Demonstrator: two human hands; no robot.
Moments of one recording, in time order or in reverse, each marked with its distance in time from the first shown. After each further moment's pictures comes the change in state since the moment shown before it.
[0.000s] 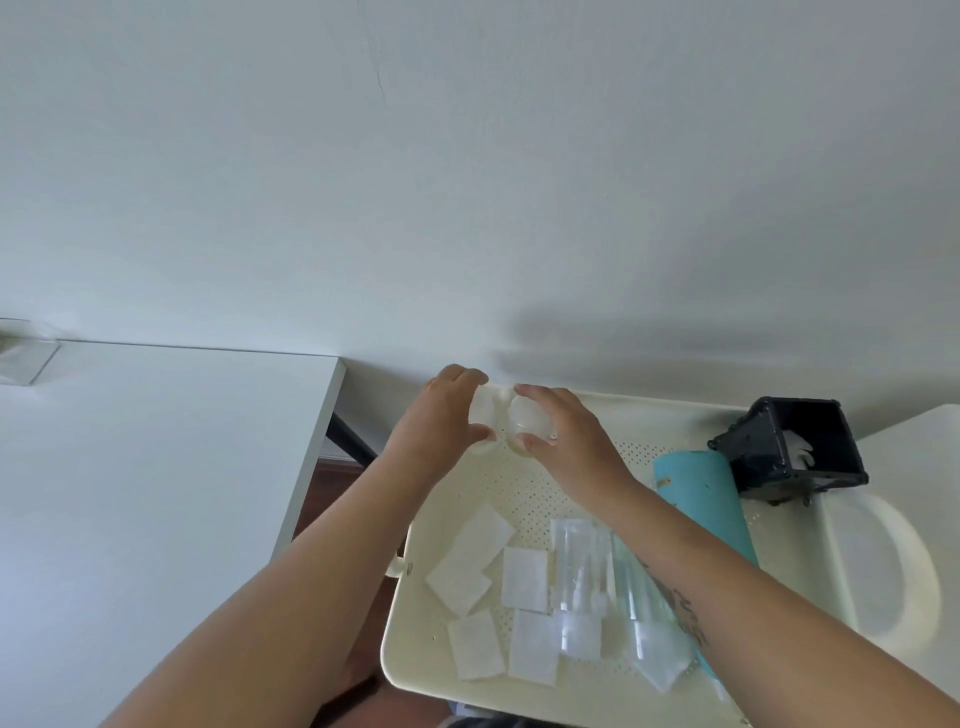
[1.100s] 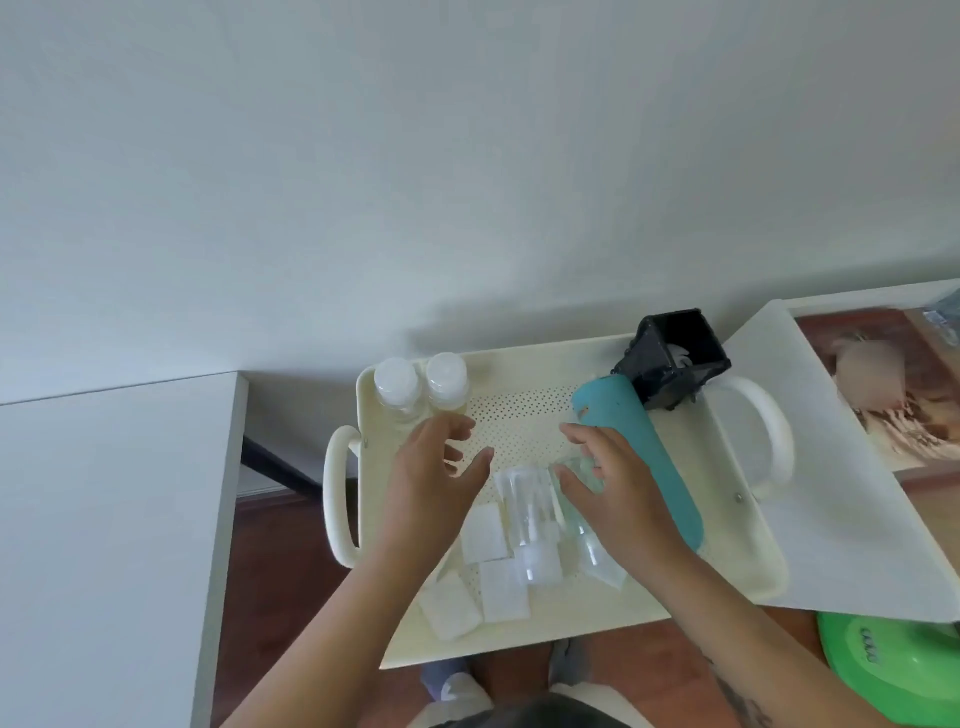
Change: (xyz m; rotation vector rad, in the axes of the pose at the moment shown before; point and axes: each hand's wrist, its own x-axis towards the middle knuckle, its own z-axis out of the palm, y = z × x) left_hand -0.092 0.041 0.031 -0.475 0.067 0.037; right_hand -0.146 0.004 -0.020 -0.031 0.303 0.293
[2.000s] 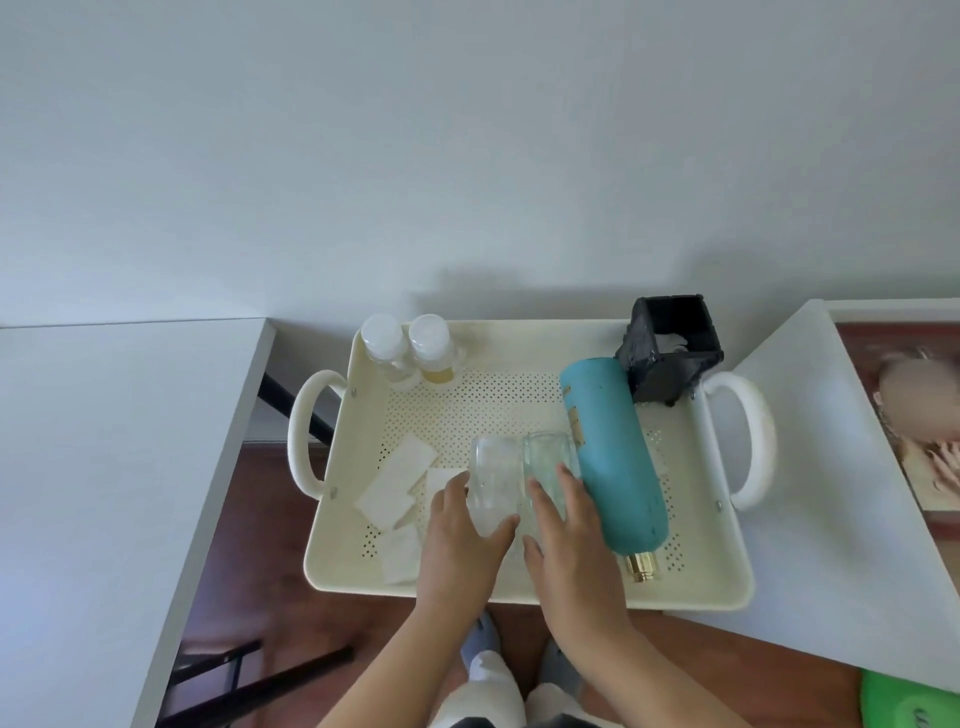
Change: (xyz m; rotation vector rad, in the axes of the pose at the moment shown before) left_hand -0.087 -0.005 0.121 0.038 0.059 -0.408; right_hand -0.065 0.049 0.017 -0.379 -0.150 -0.106
